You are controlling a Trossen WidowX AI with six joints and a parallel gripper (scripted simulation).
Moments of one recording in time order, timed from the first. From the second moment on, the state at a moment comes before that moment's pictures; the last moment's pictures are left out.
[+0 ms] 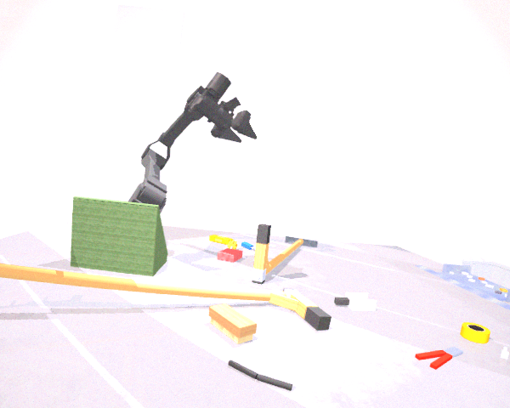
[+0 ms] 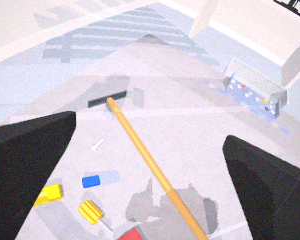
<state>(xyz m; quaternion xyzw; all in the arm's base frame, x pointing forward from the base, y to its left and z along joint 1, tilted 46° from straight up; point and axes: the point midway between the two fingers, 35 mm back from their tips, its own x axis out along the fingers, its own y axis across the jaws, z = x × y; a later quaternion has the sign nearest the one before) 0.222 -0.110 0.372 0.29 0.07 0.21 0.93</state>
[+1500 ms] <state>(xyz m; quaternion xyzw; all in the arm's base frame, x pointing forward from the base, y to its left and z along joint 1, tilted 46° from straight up) 0.234 -0.202 0.349 0.42 0.16 -0.04 0.89</state>
